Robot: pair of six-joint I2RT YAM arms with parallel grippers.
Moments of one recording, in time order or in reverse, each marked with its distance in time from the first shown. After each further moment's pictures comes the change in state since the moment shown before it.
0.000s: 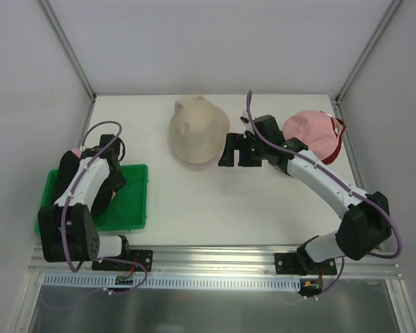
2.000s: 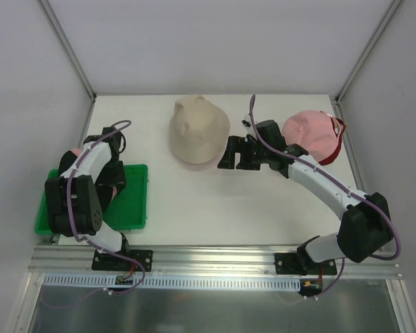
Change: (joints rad) left arm 0.029 0.228 0.149 -0.072 0.183 0.348; right arm -0.022 -0.023 -0.100 0.121 -0.067 0.035
